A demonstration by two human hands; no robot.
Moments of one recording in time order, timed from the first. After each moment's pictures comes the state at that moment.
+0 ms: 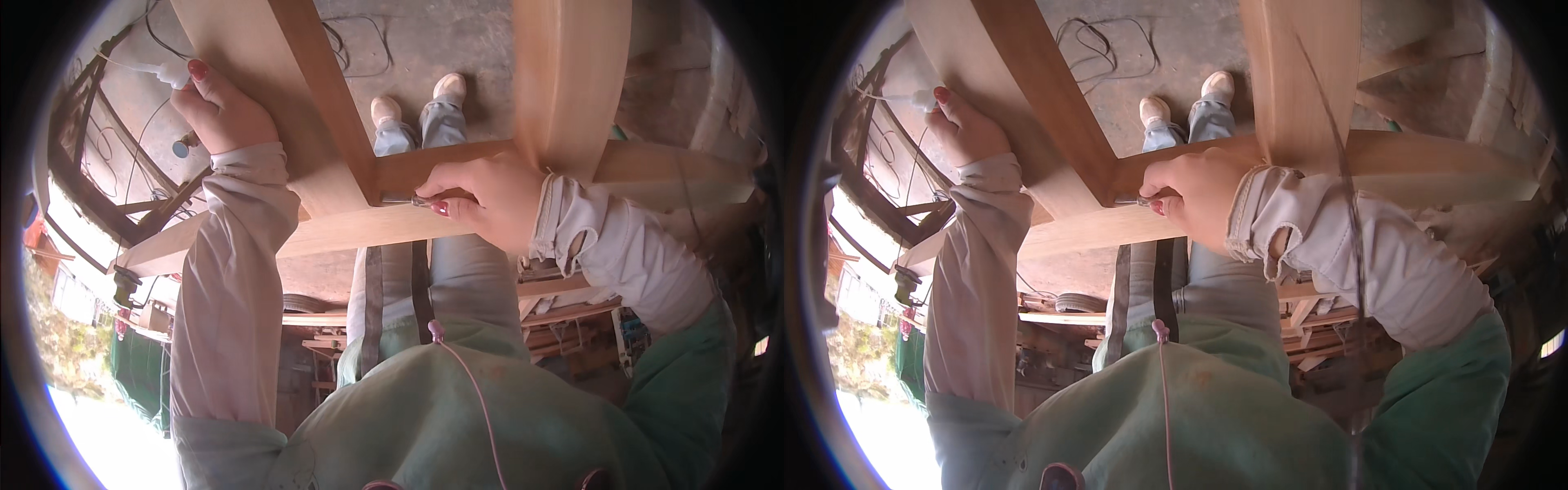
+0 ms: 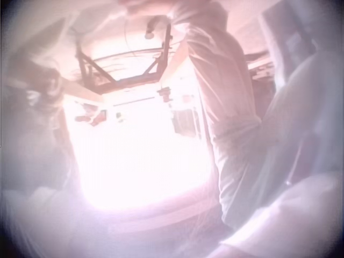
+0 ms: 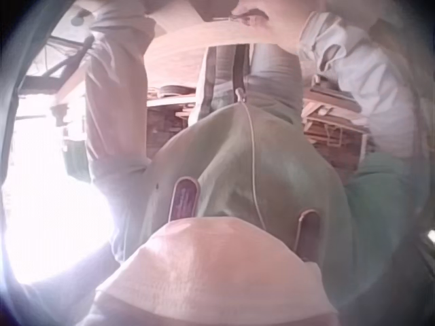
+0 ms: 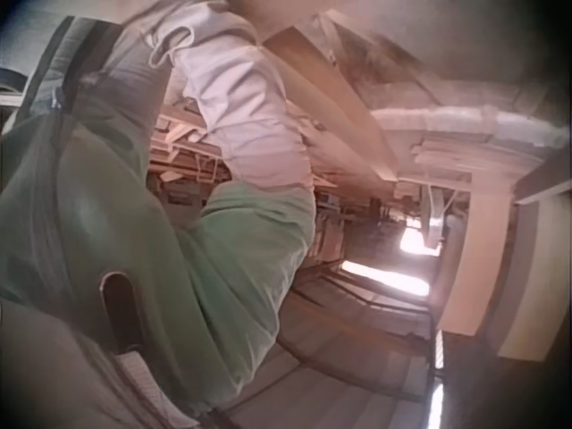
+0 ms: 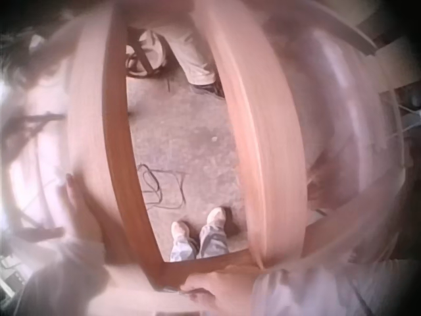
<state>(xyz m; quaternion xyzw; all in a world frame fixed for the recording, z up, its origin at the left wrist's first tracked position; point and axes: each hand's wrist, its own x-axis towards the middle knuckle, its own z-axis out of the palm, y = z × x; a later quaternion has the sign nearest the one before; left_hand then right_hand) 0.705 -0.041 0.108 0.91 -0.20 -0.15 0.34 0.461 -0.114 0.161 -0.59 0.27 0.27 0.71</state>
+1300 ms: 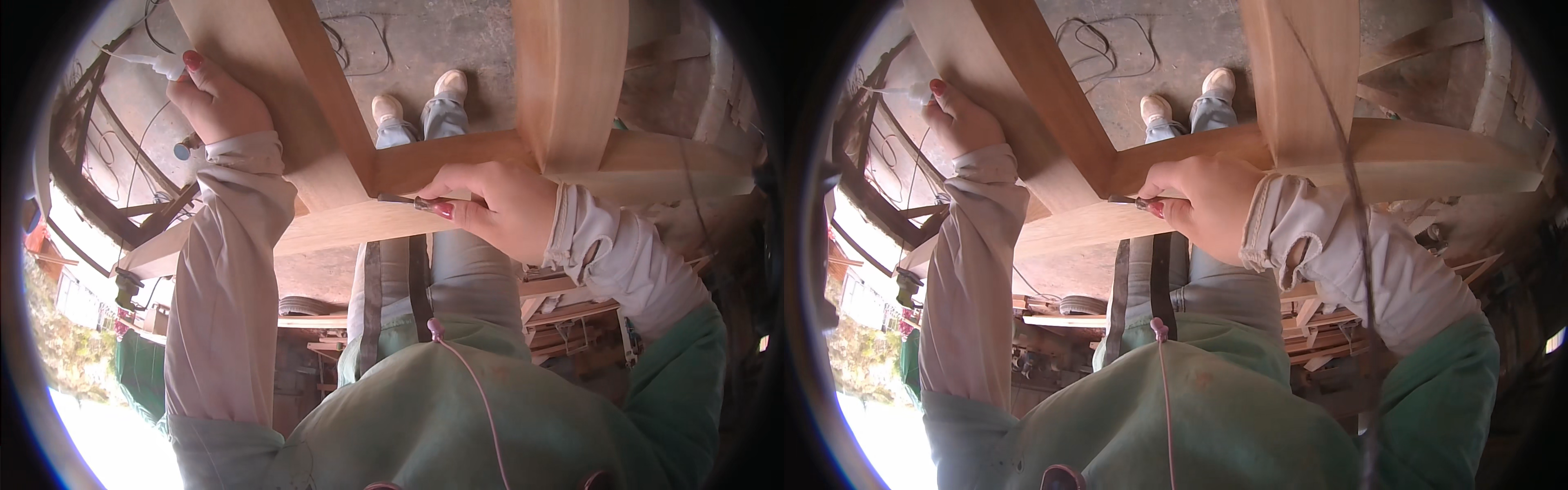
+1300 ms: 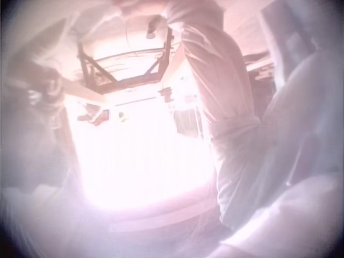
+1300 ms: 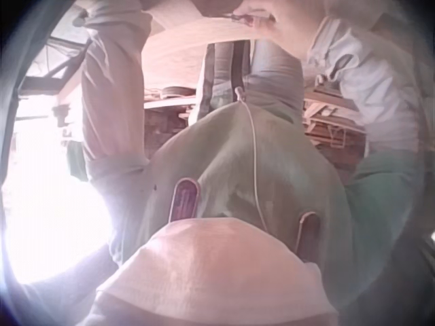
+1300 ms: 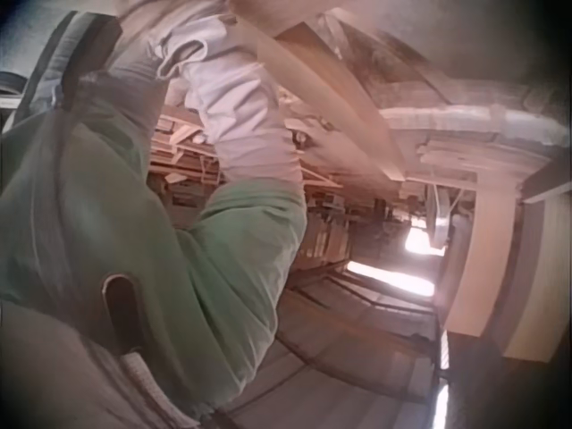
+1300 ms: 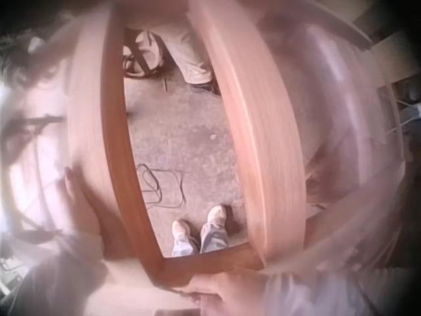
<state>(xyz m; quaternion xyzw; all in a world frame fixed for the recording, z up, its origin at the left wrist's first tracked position) 0.714 -0.036 0.097 0.91 -0.22 -0.12 0.33 0.455 -0.101 0.172 -0.55 0.29 0.27 0.73</state>
